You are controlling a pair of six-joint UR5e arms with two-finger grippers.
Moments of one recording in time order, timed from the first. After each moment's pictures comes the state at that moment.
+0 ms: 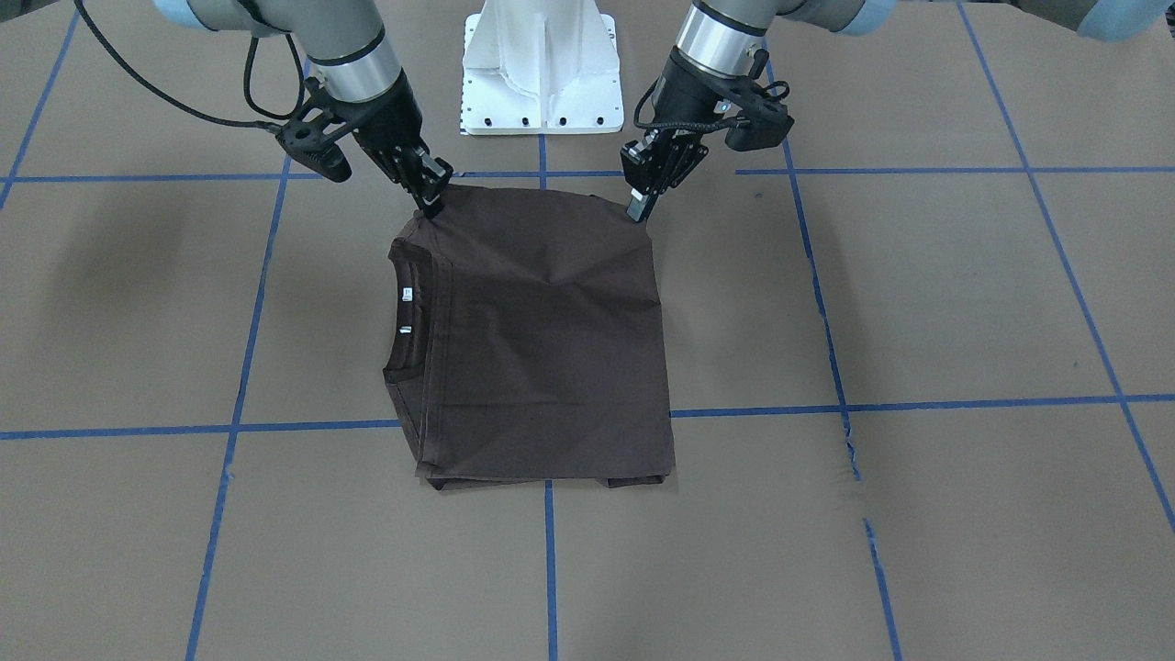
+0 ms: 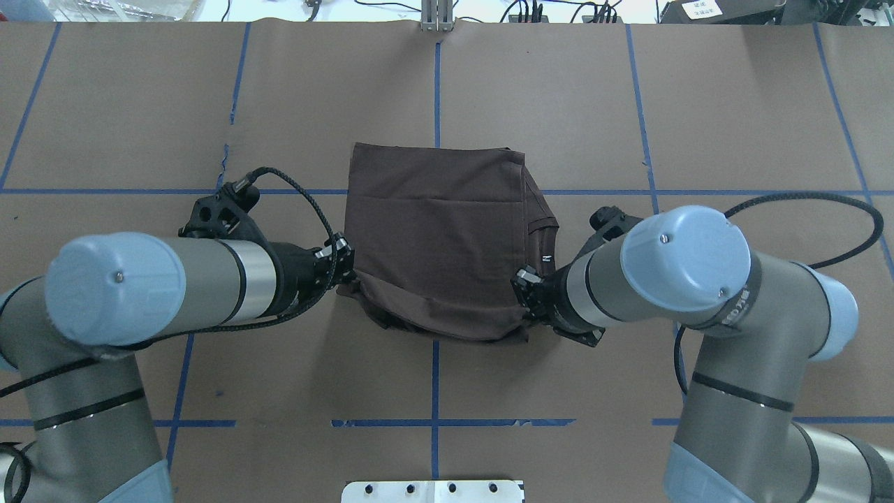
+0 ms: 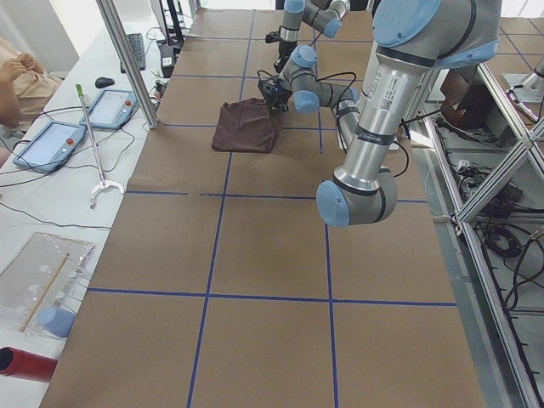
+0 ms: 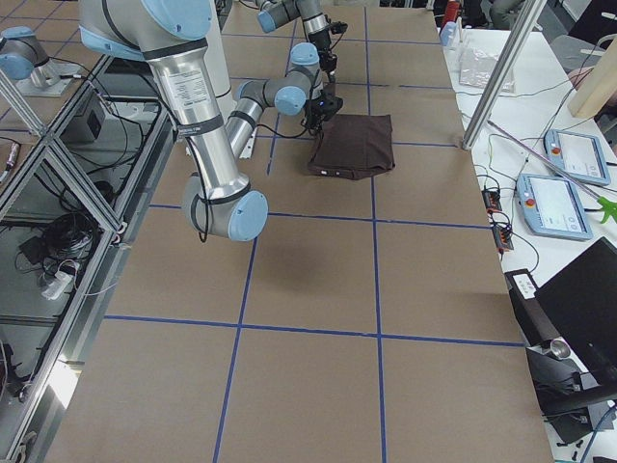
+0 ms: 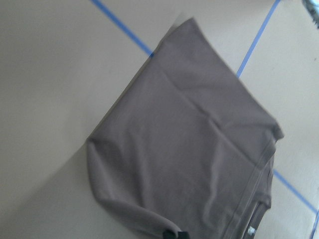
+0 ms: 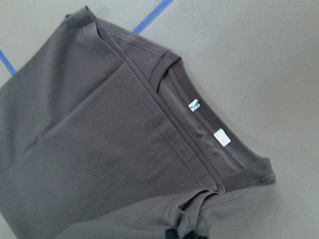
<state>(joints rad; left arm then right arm) -0.54 -2.04 -1.99 -1.84 -1.64 -1.89 0.56 -1.10 2.00 -1.56 1.85 1.93</state>
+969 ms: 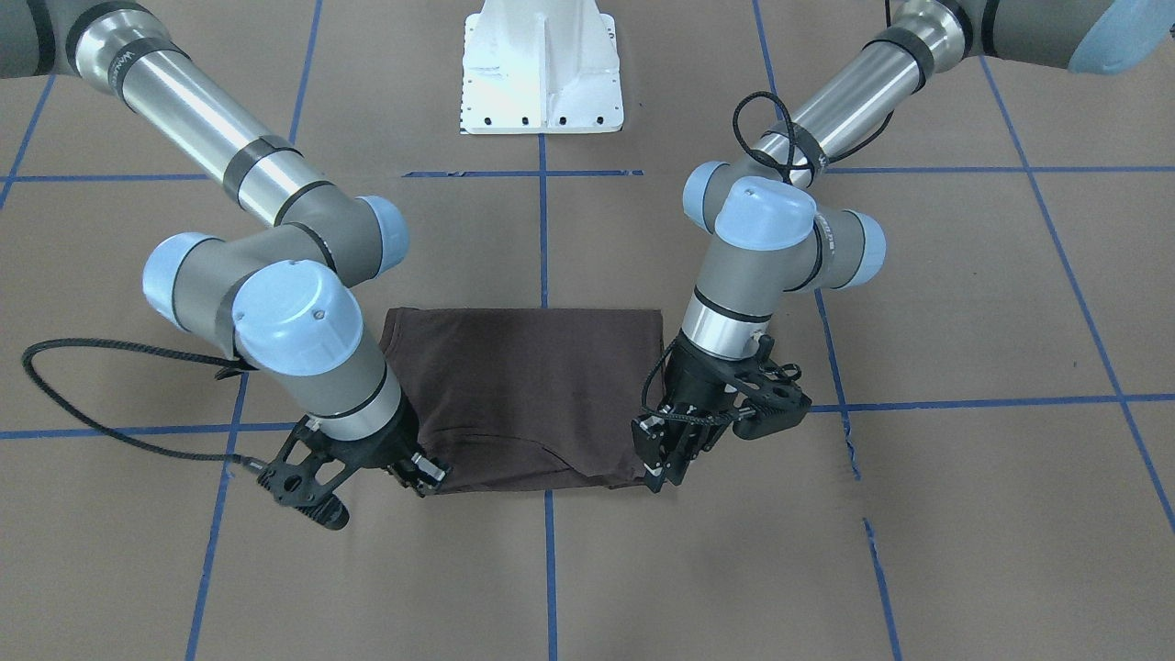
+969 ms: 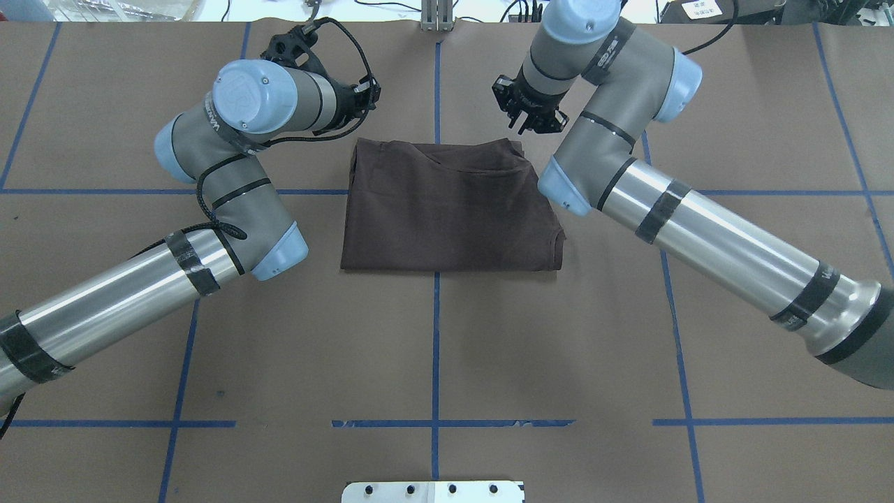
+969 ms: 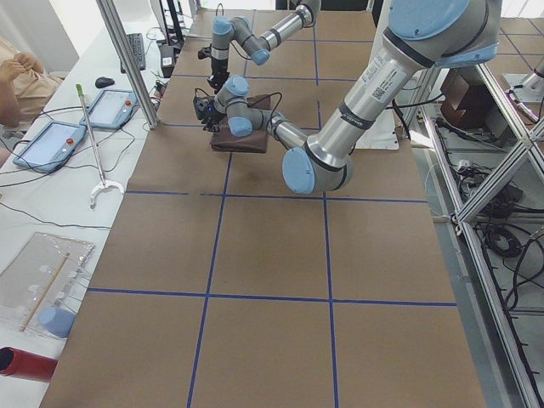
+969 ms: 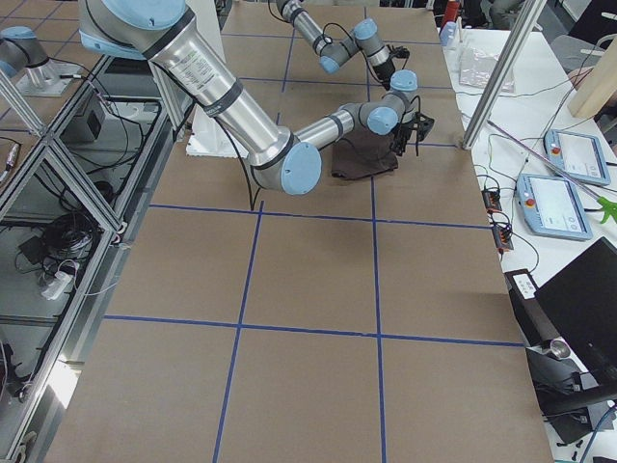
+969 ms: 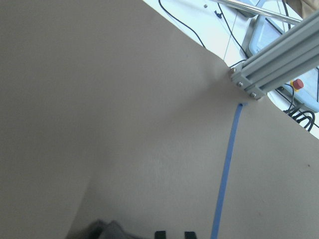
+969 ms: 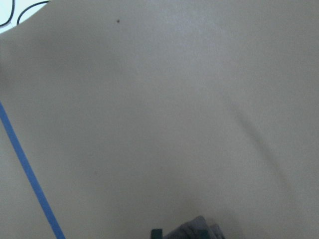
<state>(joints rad) -0.76 -2.35 -1.19 -2.36 -1.63 -1.61 0.88 -0.68 1.09 -1.20 2.05 1.54</state>
